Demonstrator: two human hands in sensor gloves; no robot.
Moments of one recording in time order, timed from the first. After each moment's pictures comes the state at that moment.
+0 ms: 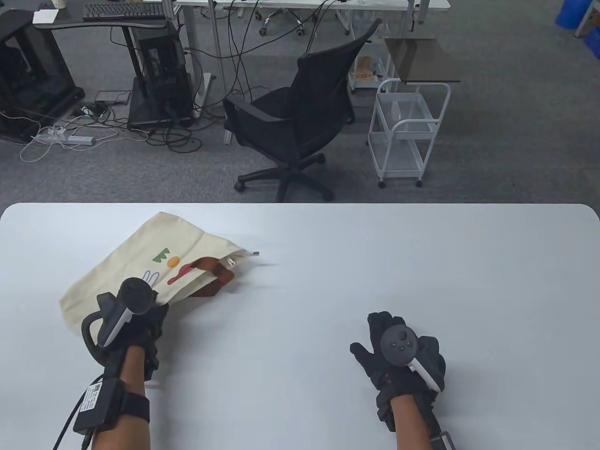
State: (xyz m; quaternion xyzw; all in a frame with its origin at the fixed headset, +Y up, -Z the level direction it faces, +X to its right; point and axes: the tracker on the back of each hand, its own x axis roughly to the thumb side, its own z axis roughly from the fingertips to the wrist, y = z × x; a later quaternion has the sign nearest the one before) left_hand -0.342 -0.705 -0.399 0.01 0.14 0.12 0.98; right_hand 0.178 -0.752 -0.336 0.01 0.05 0.98 0.21
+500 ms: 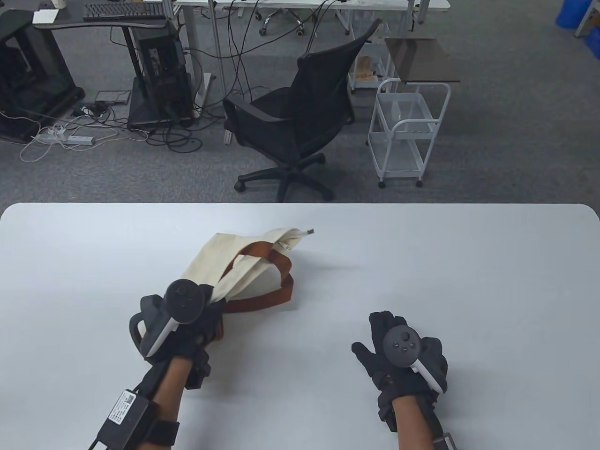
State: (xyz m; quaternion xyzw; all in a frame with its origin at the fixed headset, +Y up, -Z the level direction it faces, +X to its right) left_hand -0.213 -0.657 -0.354 0.01 0.03 0.14 0.99; right_hand 0.181 -0.748 -0.334 0.01 0.04 0.98 0.21
